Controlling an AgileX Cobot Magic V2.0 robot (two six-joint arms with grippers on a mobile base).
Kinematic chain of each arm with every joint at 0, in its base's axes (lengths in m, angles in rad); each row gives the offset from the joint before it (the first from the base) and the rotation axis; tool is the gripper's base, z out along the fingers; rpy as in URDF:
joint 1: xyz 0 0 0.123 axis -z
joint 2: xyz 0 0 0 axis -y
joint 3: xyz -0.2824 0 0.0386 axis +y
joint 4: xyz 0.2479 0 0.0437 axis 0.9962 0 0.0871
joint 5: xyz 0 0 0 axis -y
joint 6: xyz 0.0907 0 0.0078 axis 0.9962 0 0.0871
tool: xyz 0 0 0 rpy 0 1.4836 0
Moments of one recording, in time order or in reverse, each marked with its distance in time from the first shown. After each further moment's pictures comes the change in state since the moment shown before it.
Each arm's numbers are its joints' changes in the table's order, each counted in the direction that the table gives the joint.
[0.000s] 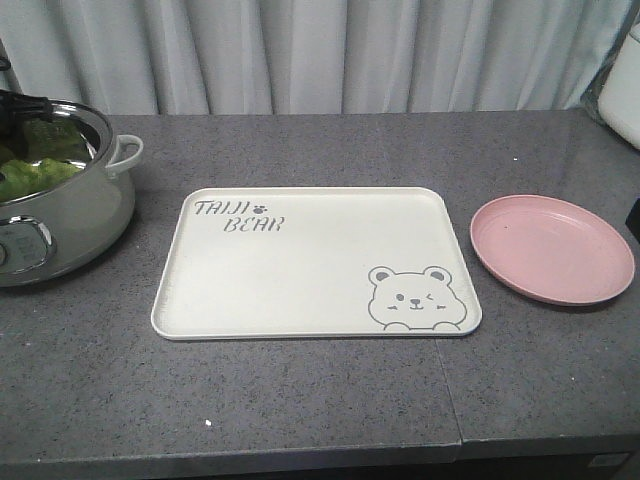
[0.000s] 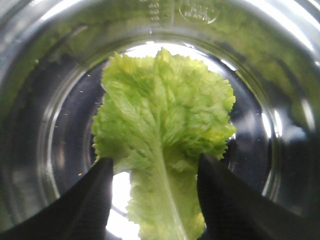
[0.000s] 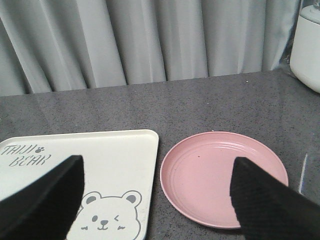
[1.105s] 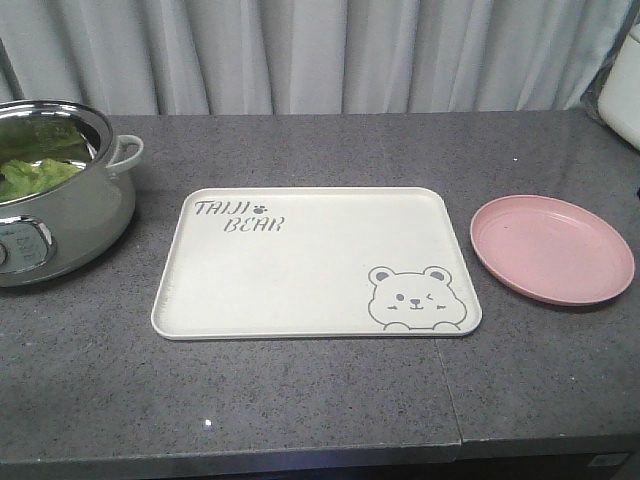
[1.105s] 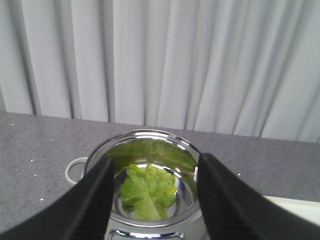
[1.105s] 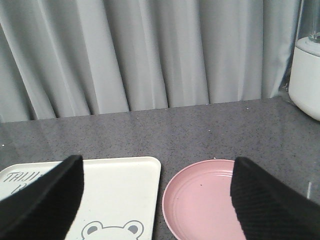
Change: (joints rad) left arm 0.168 1.128 0.725 0.259 0.427 -0.249; right arm 0.000 0.000 0.000 0.000 0.097 0.001
